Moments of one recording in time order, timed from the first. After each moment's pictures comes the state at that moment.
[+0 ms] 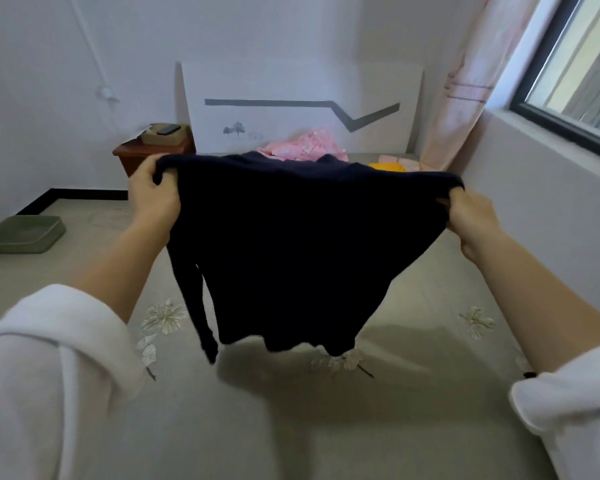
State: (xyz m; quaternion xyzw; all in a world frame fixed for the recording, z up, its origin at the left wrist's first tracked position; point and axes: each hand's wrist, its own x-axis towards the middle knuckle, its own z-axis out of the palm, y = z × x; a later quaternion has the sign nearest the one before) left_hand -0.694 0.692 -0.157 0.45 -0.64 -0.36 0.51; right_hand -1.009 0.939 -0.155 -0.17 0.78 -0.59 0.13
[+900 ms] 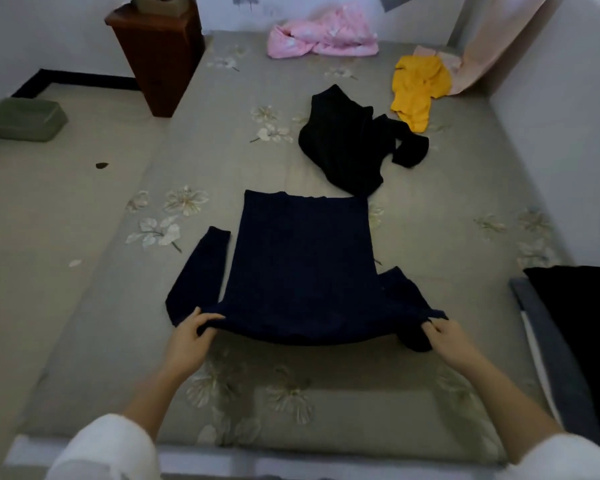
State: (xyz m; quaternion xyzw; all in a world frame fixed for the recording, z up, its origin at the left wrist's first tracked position) left_hand -0.492 0.924 -0.447 0.57 -0.70 -0.43 0.10; right_hand -0.863 1.148 -0.423 -0.28 0.89 -0.17 0.33
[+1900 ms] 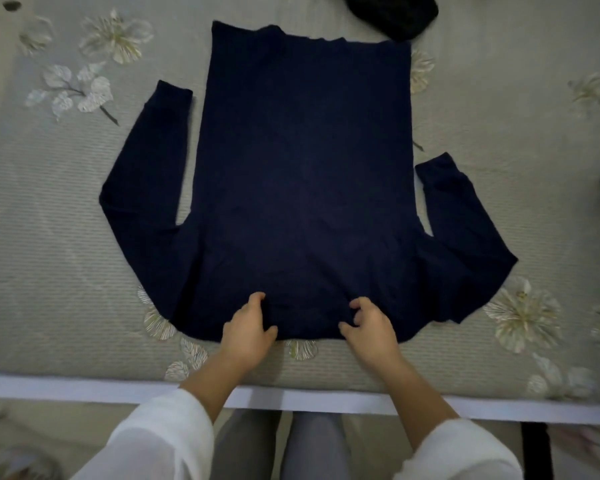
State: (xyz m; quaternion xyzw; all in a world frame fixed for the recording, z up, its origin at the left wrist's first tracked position) left_hand -0.543 1.028 -0.636 0.52 -0.73 -0.42 -0.15; right_hand -0.720 1.146 -0.636 -0.27 0.85 -0.14 0.42
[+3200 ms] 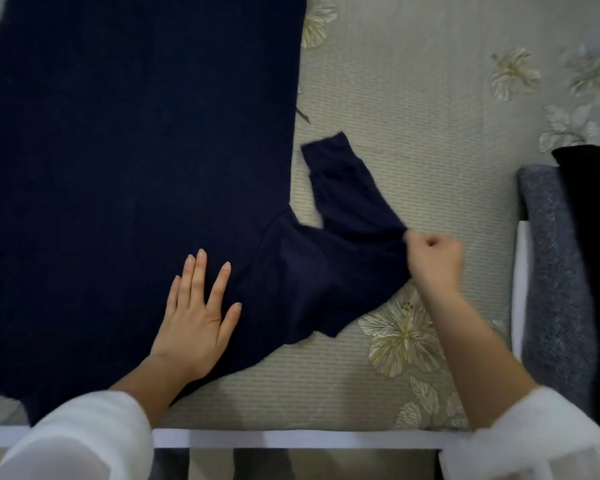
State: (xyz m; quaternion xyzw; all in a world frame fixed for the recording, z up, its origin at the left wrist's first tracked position) left_hand -0.713 1.115 -0.688 0.43 -0.86 -0.23 -0.17; right_hand -1.026 1.198 -0.638 -0.07 0.93 -0.30 0.21
